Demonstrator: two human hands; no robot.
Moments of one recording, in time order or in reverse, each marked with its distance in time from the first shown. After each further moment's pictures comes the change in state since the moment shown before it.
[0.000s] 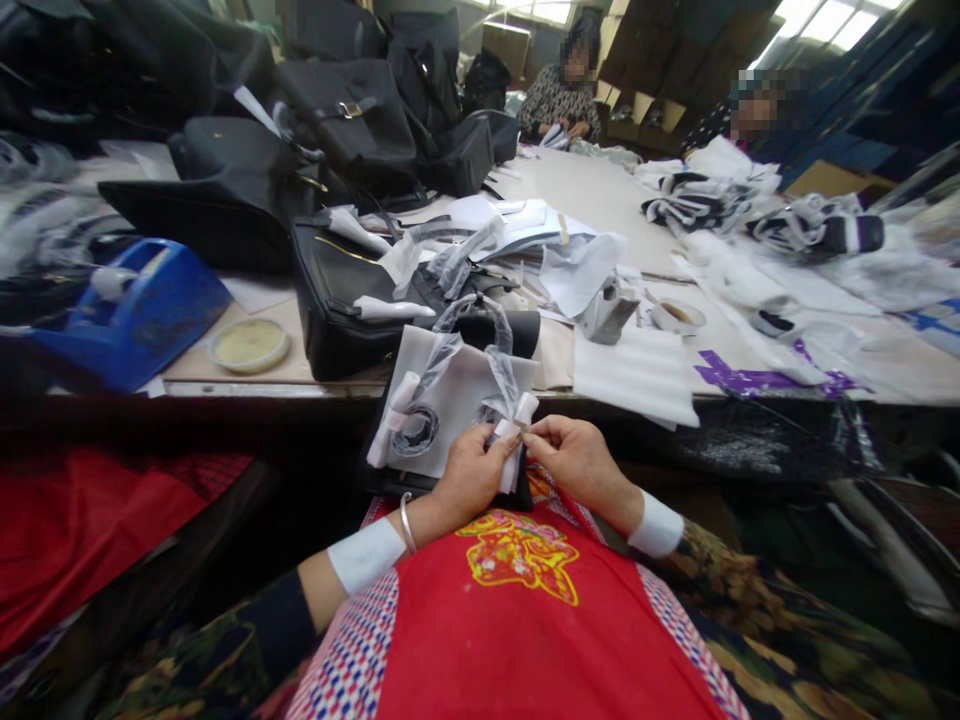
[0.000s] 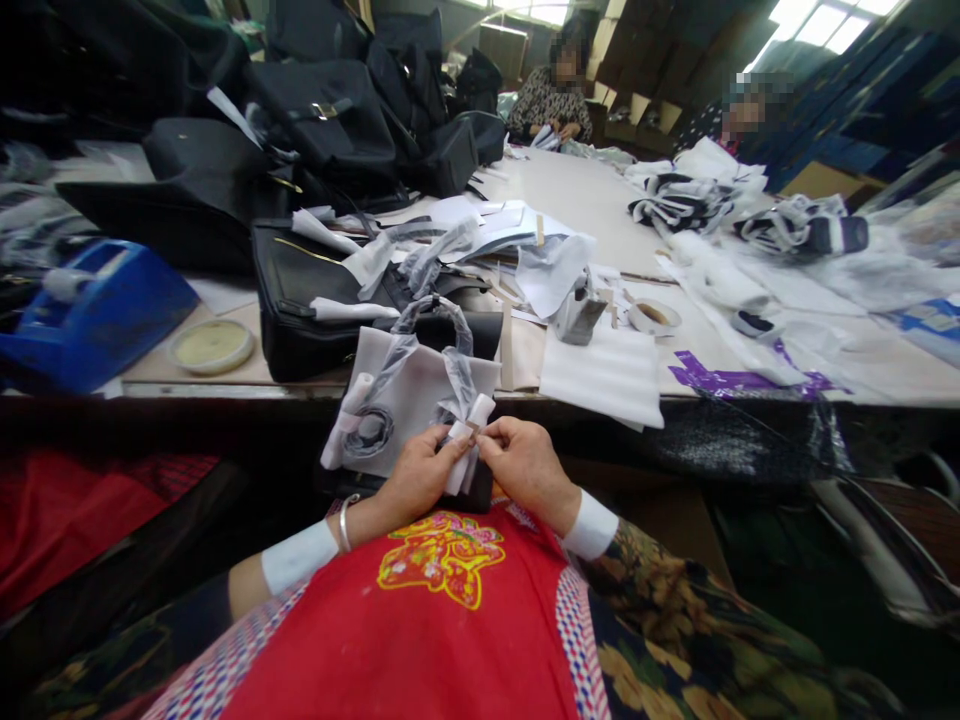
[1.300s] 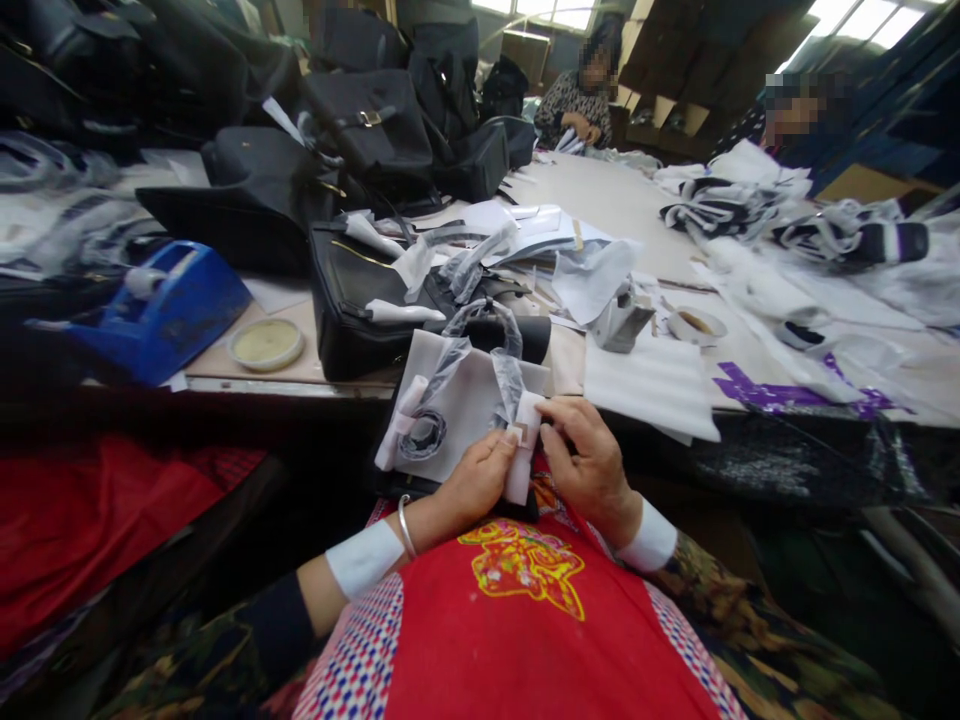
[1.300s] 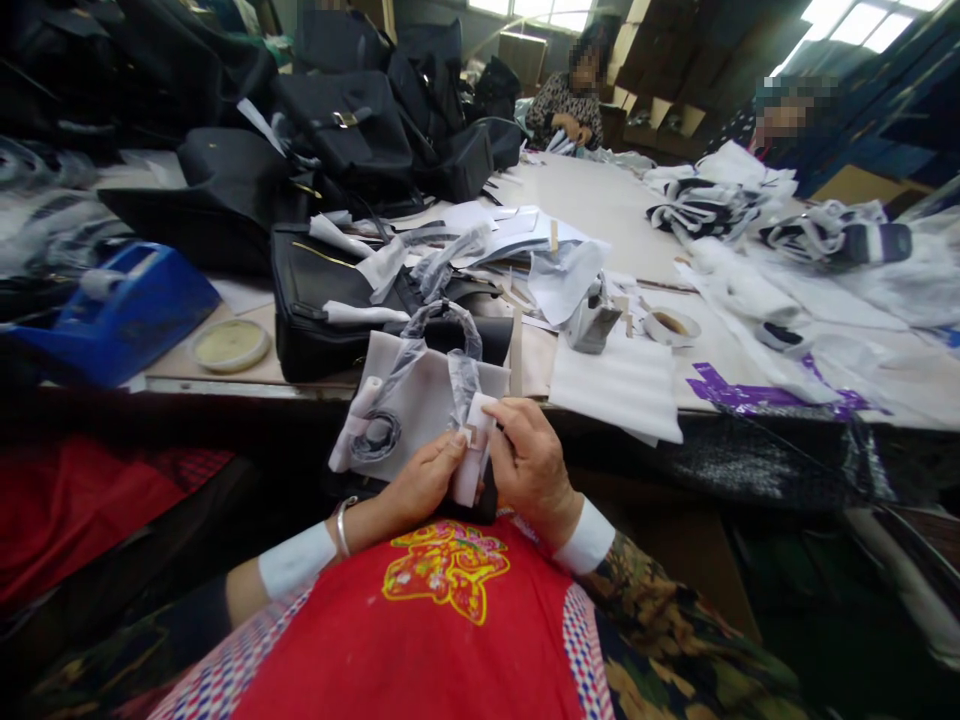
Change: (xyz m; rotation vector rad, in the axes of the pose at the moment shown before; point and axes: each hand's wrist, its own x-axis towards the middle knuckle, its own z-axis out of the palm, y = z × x) left_hand -0.001 0.000 -0.002 -0.285 -0.189 0.018; right_hand 0.006 -0.002 0.000 -0.143 0.276 -0.626
